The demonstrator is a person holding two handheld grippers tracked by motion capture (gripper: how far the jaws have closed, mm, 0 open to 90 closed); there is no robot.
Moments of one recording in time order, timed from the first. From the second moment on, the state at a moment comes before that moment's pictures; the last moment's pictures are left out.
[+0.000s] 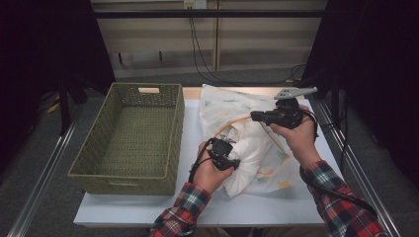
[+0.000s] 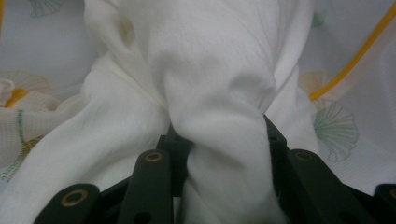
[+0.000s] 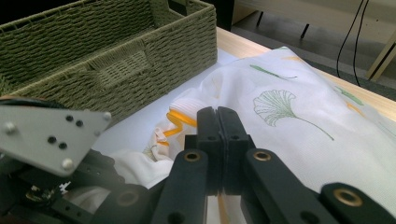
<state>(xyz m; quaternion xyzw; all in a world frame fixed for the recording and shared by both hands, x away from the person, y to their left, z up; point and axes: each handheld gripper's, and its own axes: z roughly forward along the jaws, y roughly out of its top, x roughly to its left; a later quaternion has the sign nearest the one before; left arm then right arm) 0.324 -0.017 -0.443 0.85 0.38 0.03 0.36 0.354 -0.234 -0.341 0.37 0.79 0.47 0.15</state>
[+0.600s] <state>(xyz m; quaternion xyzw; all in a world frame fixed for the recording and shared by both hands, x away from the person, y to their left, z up) 0.336 -0.033 -0.428 0.83 0.39 0.06 0.40 0.349 -0.241 -0.340 0.37 0.79 0.47 0.15</state>
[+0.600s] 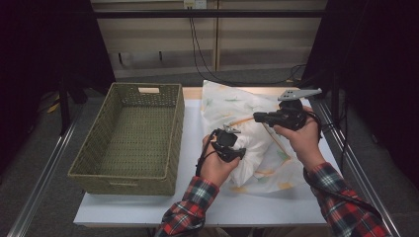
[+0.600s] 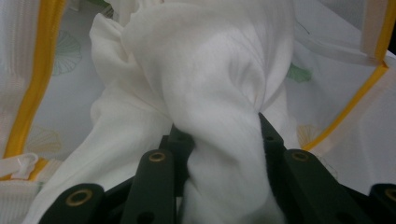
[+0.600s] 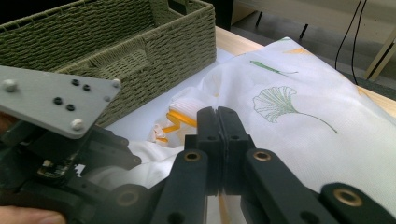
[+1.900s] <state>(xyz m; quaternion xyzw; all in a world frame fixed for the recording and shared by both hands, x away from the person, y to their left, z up) 0.357 -0.053 -0.434 0.82 0.34 0.10 0.44 0.348 -0.244 -0.333 0.36 0.79 0.48 0.15</state>
